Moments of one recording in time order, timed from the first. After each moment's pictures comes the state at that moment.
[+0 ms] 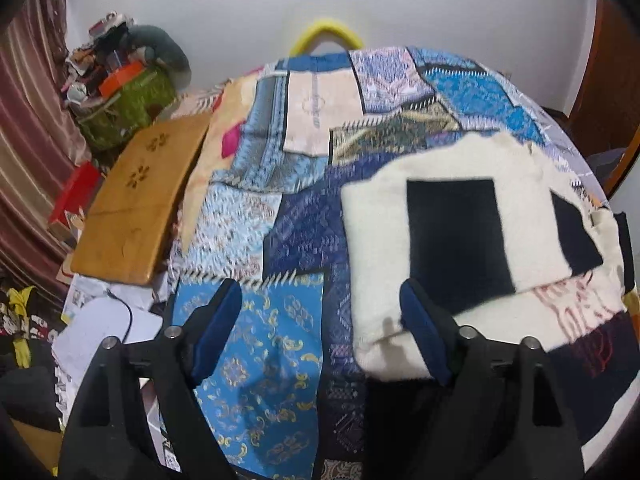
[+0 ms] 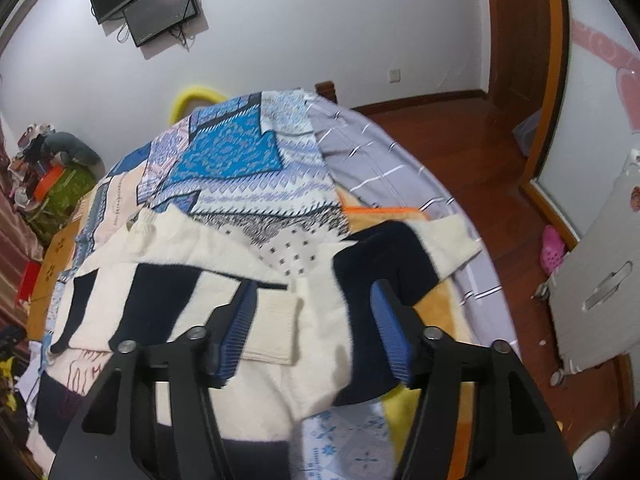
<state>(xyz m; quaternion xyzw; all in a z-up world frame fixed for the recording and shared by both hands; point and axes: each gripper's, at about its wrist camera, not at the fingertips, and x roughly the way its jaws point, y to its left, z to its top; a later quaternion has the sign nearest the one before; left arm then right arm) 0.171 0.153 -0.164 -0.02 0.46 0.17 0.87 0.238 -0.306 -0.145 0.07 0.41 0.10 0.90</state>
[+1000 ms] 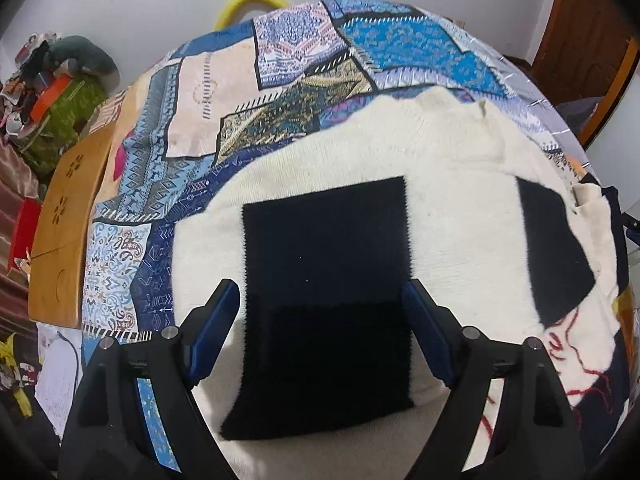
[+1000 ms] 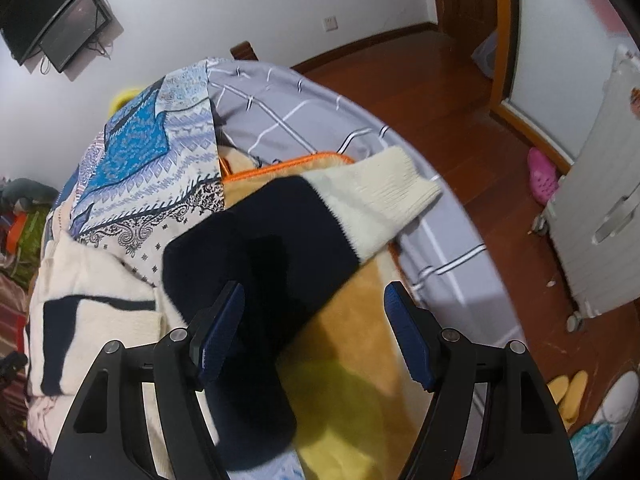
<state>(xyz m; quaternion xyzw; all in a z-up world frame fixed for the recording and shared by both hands) 0.288 0.075 -0.222 0.00 0.54 0.08 0.84 0.302 -0.379 -0.245 0.16 0.49 0.04 0.85</state>
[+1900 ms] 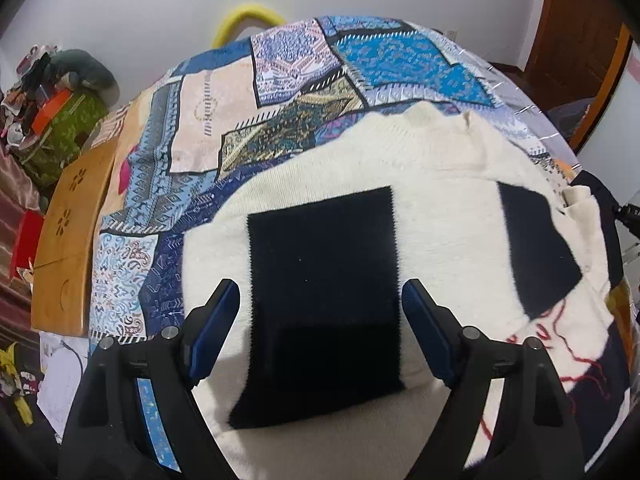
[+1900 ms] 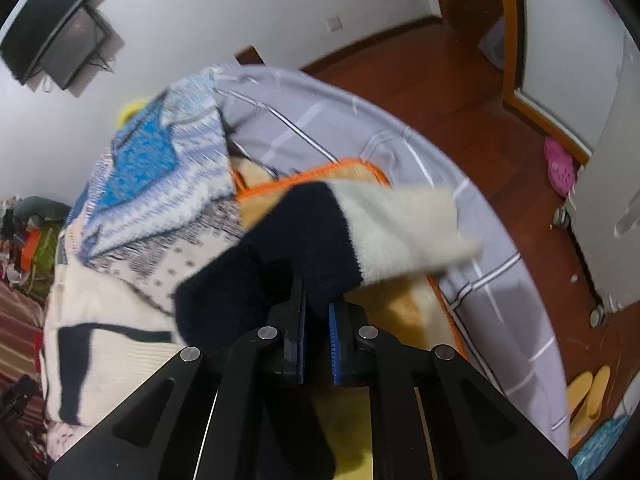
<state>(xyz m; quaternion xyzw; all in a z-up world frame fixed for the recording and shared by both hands) 0.272 0.071 -0.201 0.01 0.50 0.07 0.86 0.312 -0.373 -0.232 0.19 0.47 0.06 0.86</state>
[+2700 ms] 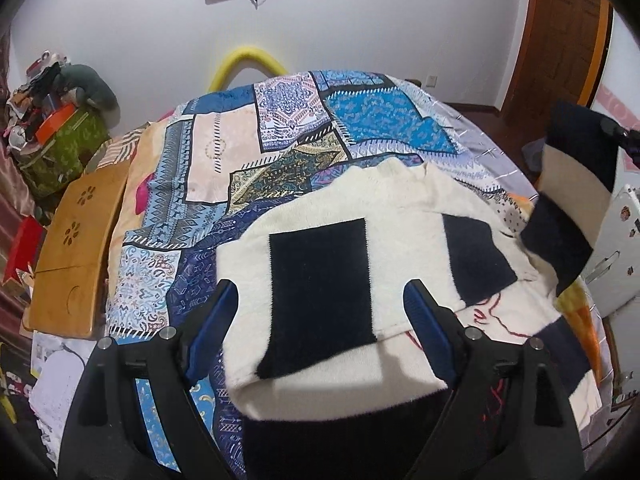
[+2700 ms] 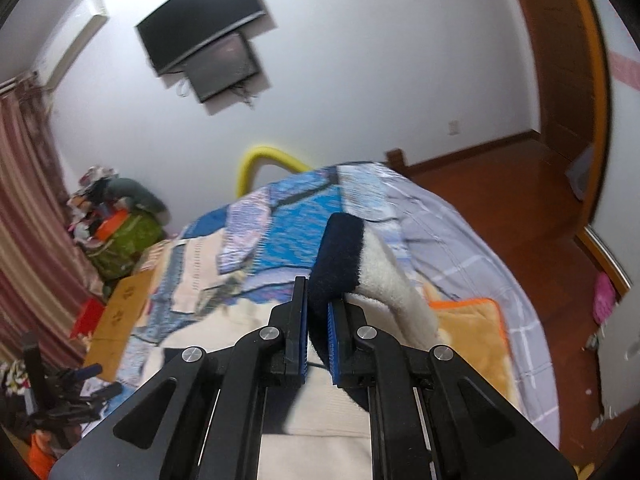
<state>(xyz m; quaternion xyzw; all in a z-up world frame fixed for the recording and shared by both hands) 0.208 0.079 -0.133 -0.02 0.44 0.04 0.90 0.259 -0.257 -0.048 0.13 0.32 0.21 0.91</state>
